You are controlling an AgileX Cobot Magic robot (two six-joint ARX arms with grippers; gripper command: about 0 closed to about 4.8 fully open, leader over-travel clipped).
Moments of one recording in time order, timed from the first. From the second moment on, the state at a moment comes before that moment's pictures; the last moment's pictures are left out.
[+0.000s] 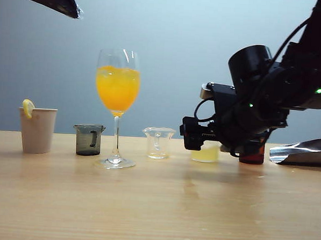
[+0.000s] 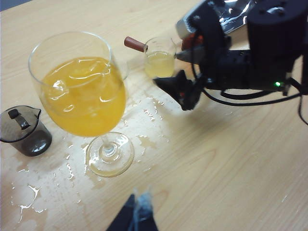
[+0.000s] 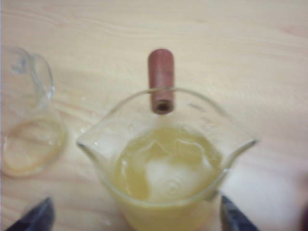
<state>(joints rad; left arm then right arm) -0.54 0.91 0.88 -0.48 0.16 0.12 0.47 1.95 0.87 0.69 0.12 0.12</state>
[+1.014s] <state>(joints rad) -0.54 0.91 0.88 -0.60 0.15 0.12 0.44 2.17 1.11 0.71 0.16 0.12</state>
